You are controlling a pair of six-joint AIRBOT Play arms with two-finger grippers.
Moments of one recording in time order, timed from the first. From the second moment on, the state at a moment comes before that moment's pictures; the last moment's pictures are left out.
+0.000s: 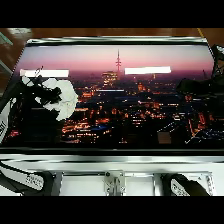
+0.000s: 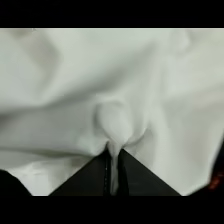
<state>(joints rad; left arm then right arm) 0.12 -1.71 1.40 1.16 -1.02 -1.66 -0.13 -1.09 1.31 -1.35 1.26 1.52</state>
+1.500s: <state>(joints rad) -0.55 -1.00 0.97 1.18 -0.88 -1.85 -0.13 -0.71 0.69 -1.03 1.28 1.44</state>
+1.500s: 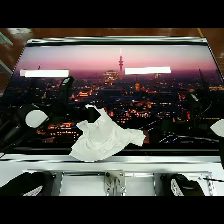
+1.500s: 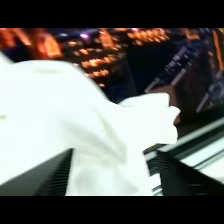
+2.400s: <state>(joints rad) 0.01 -0.78 0.36 1.01 -1.18 -1.64 -0.13 -0.97 0.62 -0.99 1.12 1.42</state>
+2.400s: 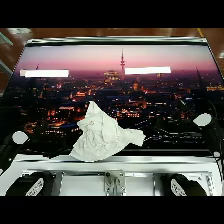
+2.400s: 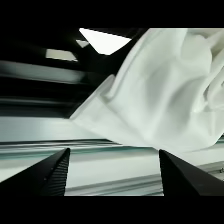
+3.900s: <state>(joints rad) -0.22 -0.81 0.84 0.98 -0.82 -1.50 0.04 -1.19 0.84 -0.92 1.13 1.36</state>
